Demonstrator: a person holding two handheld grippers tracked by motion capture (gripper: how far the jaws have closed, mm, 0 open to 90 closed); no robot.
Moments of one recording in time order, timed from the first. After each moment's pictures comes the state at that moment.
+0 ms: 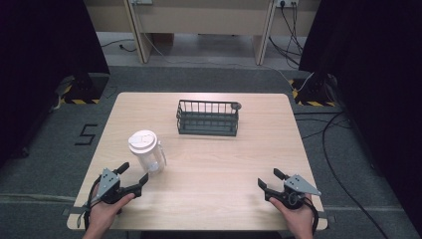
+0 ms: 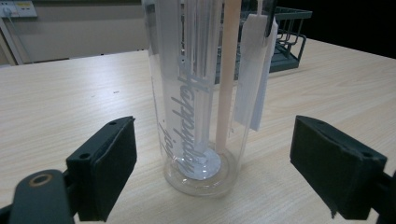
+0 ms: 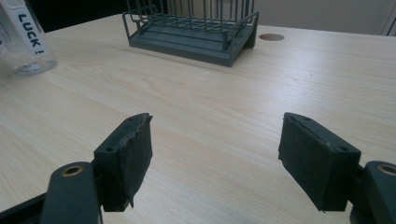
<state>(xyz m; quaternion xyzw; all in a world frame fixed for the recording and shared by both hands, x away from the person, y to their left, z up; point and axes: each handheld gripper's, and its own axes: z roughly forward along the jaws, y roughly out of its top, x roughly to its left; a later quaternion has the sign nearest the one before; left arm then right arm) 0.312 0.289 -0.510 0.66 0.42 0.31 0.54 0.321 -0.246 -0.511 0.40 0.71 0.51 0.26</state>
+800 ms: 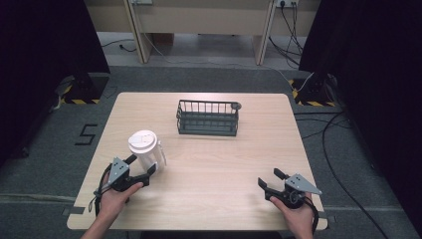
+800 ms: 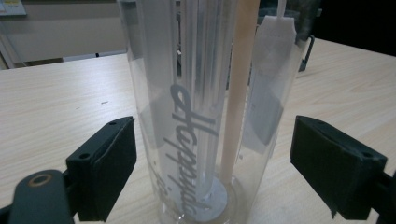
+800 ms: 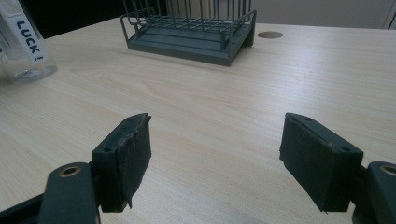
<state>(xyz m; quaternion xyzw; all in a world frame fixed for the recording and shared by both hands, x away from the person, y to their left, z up) 0.351 0.274 -0.511 0.67 0.42 0.30 0.54 0.323 -0.248 -0.512 0.42 0.70 0.52 0.25</state>
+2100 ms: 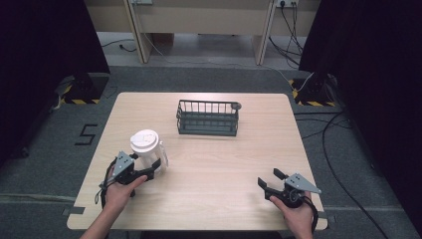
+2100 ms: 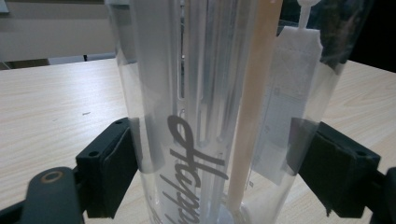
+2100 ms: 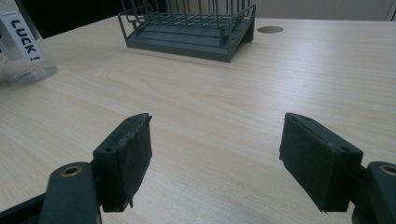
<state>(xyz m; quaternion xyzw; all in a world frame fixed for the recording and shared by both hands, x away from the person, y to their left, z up) 0.368 0.266 -0.510 0.67 0.41 0.29 0.55 0.324 -0.248 -0.513 0.43 0.70 0.52 0.24</state>
